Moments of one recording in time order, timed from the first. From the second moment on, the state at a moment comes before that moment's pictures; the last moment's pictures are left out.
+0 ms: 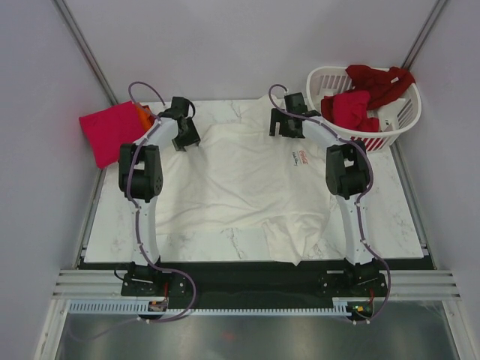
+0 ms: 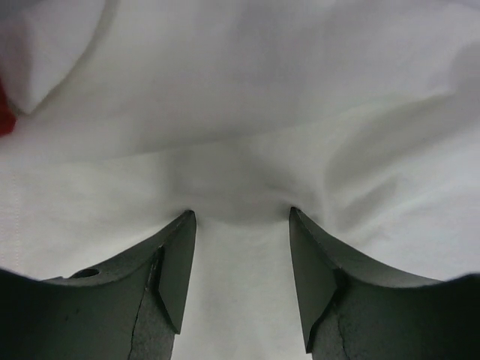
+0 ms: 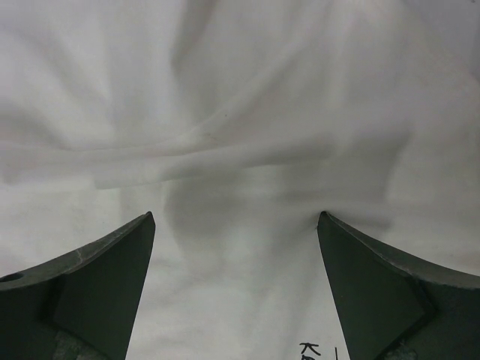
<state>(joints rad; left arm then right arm) -0.13 2.27 1.83 -0.63 -0.12 -0.51 0.28 2.41 2.01 -0.44 0.04 0.32</state>
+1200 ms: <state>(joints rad) -0.59 1.03 0.95 -0.72 -0.17 -0.60 0.51 0.56 0.43 -0.65 -0.12 0.88</state>
